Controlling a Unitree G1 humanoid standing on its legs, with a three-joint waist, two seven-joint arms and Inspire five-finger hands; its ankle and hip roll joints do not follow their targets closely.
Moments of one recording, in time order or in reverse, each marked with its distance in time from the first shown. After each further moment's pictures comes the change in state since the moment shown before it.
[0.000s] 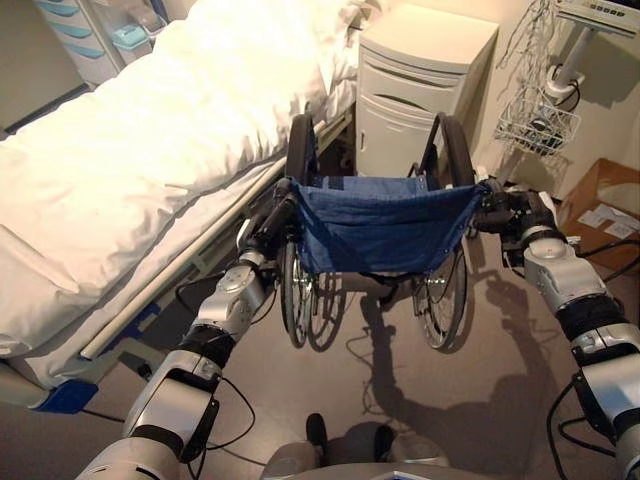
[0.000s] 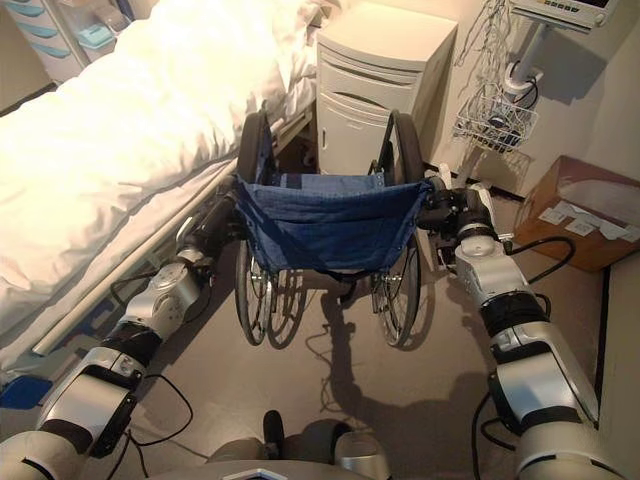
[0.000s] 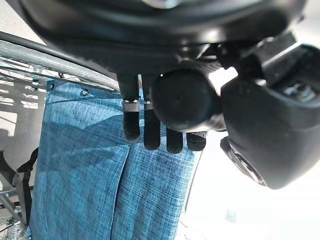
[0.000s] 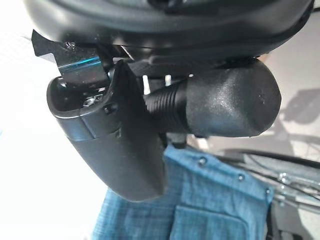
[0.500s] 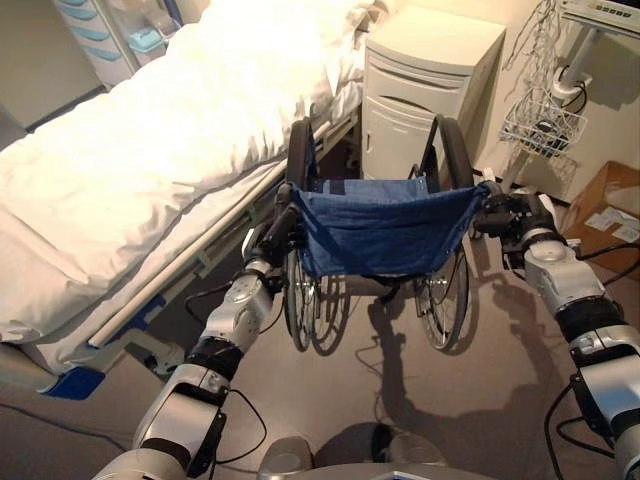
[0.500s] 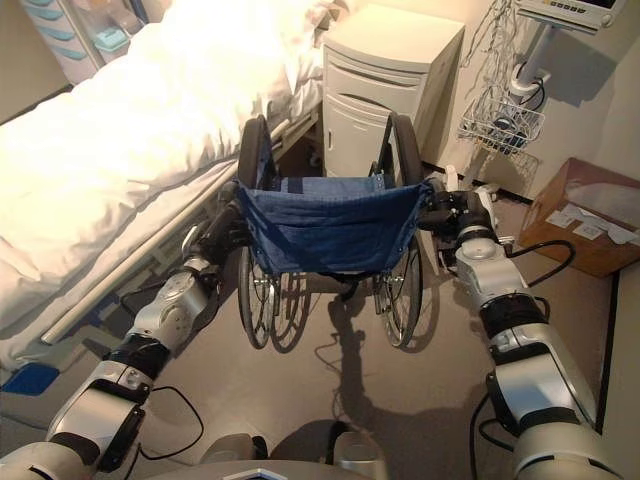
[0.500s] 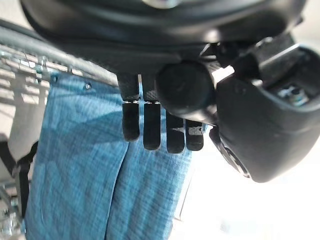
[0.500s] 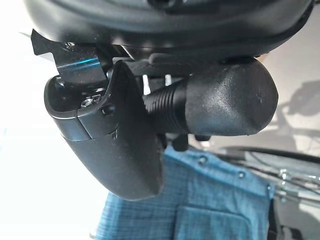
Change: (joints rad) left arm 0.057 -0.046 0.039 -0.041 0.009 0.002 0.019; right arm -0.018 0.047 -0.009 0.061 -0.013 -0.011 -0.035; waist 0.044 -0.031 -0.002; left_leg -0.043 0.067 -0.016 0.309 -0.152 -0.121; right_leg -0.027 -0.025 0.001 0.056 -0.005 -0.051
